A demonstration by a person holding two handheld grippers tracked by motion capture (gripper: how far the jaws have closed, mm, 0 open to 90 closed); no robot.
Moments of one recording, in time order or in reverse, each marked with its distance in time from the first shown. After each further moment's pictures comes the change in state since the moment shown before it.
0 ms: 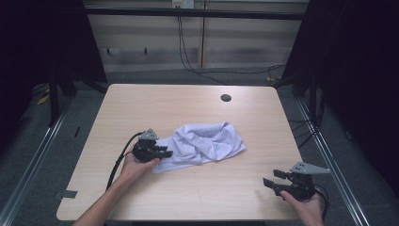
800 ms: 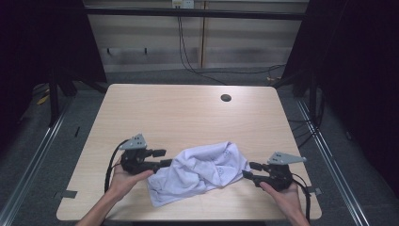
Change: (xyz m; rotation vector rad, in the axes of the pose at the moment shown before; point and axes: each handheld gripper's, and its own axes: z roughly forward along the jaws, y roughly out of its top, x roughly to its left) left arm -0.046 0.025 -0.059 -0.205 -0.082 0.010; right arm 0.040 0.045 0.039 -0.030 0.136 -0.102
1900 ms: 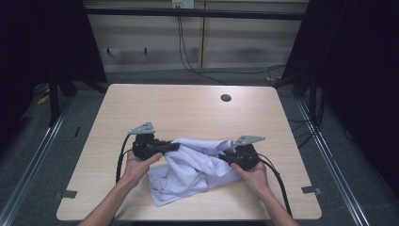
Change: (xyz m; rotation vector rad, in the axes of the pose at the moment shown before) left arm 0.024 0.010 0.022 -0.082 -0.056 -0.088; right arm -0.001 0.041 0.086 0.080 -0.003 -0.030
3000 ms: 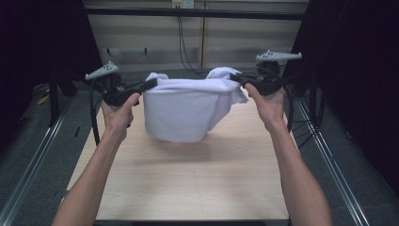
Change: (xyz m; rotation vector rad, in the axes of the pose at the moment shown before) left arm 0.014 0.152 -0.072 -0.336 0.199 0.024; right arm -0.030 0.210 -0.103 -0.305 -0.086 -0.014
